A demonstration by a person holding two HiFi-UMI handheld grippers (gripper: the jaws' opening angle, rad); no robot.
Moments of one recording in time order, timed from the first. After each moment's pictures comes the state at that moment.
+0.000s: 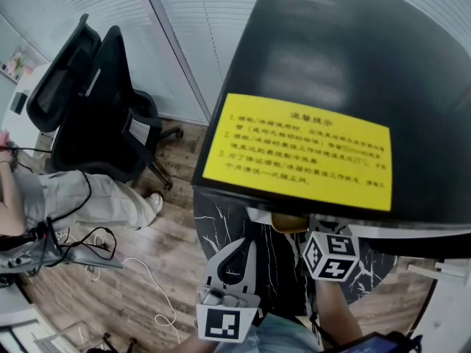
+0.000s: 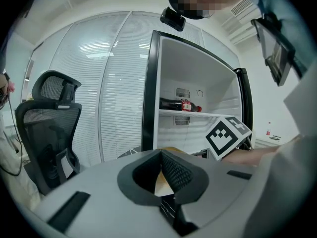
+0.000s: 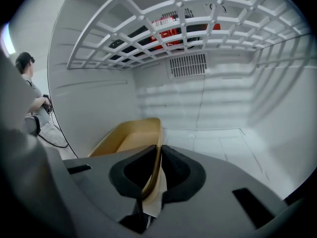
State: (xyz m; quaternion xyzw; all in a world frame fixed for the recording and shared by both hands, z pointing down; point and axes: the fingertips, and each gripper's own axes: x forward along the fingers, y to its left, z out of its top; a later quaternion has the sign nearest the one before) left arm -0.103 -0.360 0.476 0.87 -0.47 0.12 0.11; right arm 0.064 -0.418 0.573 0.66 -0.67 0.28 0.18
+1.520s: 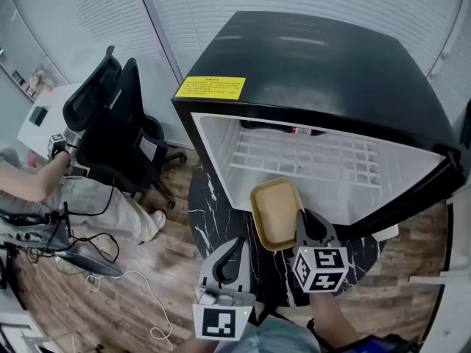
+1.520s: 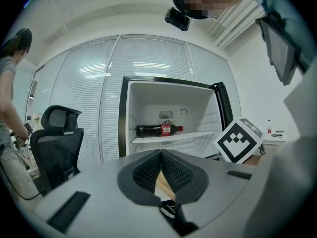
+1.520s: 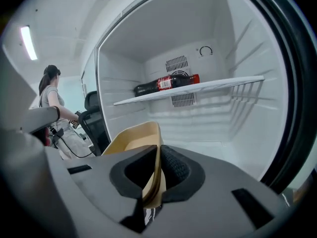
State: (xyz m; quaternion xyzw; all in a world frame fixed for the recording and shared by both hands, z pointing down) left arm -0.063 -0.264 0.395 0.86 -0.50 0.07 0.04; right arm 0.081 -0.316 0.484 0.63 -0.73 0.22 0.13
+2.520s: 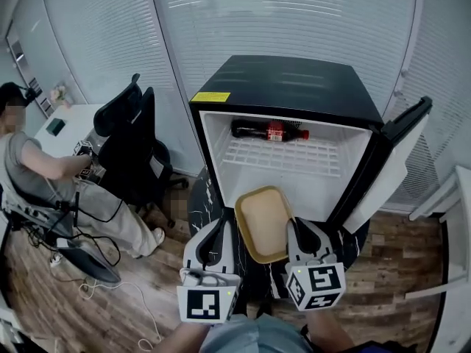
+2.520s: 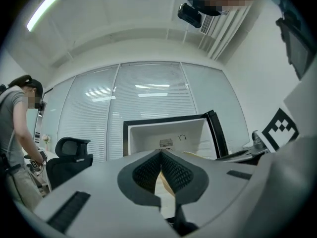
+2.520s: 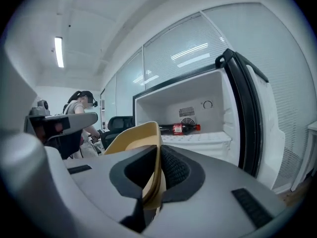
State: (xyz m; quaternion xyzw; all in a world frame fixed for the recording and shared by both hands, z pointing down) left arm -0.060 -0.204 0.315 0.83 -0.55 0.00 -0.05; right arm 0.081 -0.213 0.379 0.60 -0.79 0.10 0.04
